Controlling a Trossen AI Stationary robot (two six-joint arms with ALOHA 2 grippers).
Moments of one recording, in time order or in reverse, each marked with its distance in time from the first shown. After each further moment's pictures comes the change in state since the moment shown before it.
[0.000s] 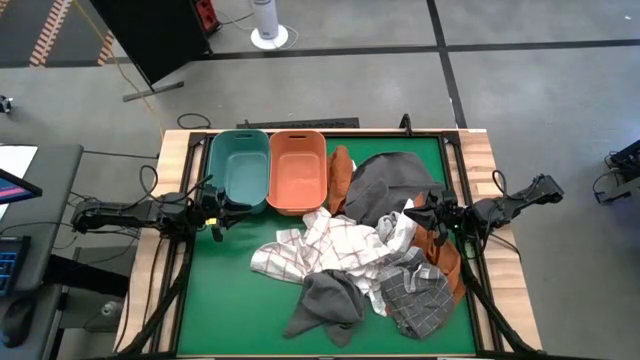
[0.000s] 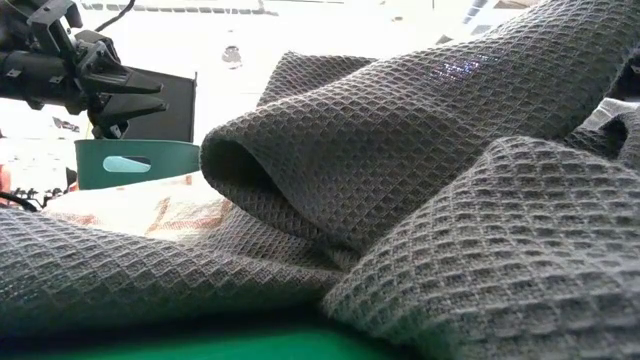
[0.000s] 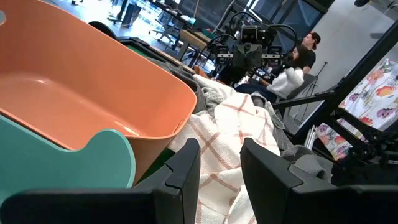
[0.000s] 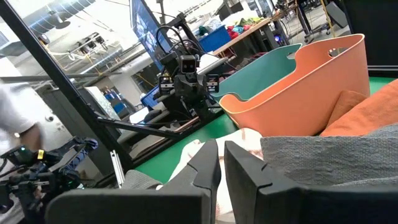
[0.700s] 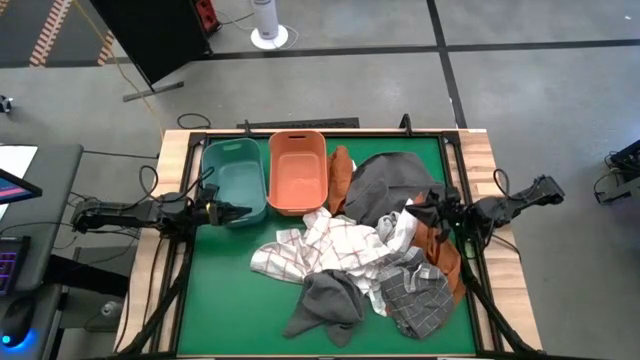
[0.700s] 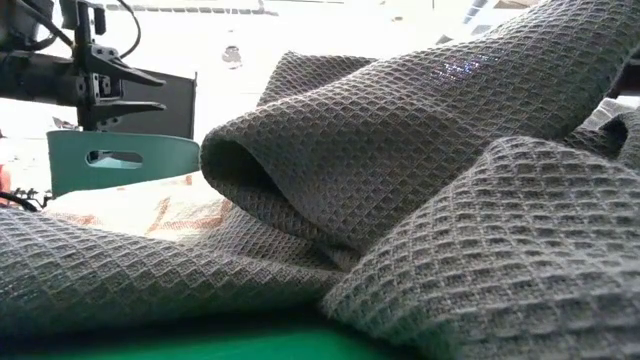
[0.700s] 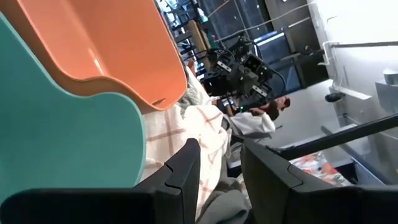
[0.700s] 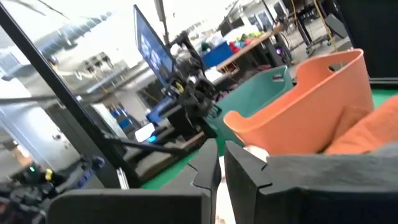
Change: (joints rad) left arm 0.000 0.000 -0.003 0.026 -0.005 -0.620; right arm -0.023 0.000 0.000 0.091 0.002 0.000
